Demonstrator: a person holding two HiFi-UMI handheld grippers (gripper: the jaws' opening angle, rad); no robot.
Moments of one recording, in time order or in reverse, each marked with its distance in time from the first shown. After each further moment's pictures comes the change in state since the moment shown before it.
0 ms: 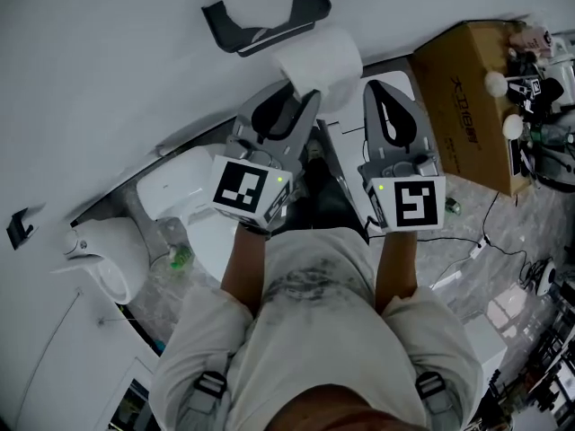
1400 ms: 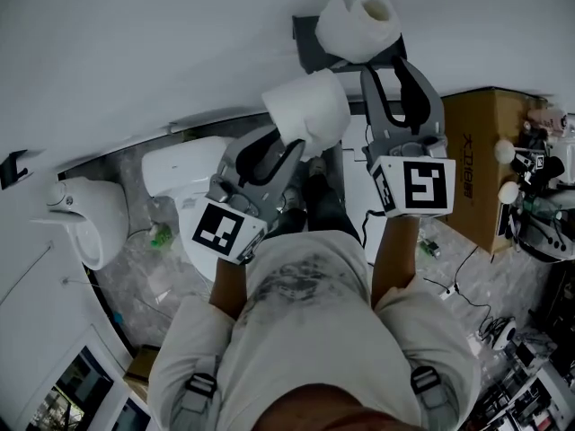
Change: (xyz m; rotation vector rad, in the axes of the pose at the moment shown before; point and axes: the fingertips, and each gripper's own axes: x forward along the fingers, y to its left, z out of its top) left arm -0.105 0.058 0.013 -0.049 -0.011 0.141; right arm 0.108 0.057 0.070 -0.045 -0.083 0.193
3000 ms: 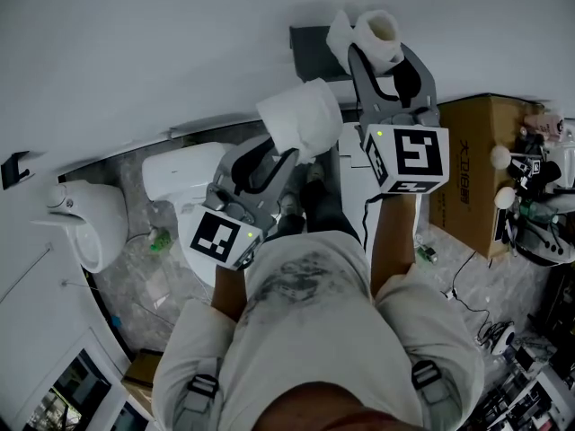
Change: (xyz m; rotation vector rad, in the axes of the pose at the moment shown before) left arm -0.001 -0.004 0.006 -0.006 0.015 0.023; right arm 0.037 -0.017 0.012 -0.016 0.027 0.011
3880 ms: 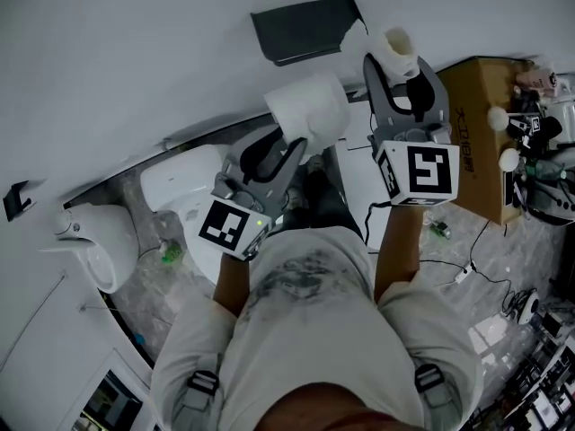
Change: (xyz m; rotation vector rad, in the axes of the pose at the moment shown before) left arm 0.019 -0.042 -0.015 0.052 0.002 -0.148; right arm -0.086 -0.030 -0.018 -0.004 -0.006 -0.156
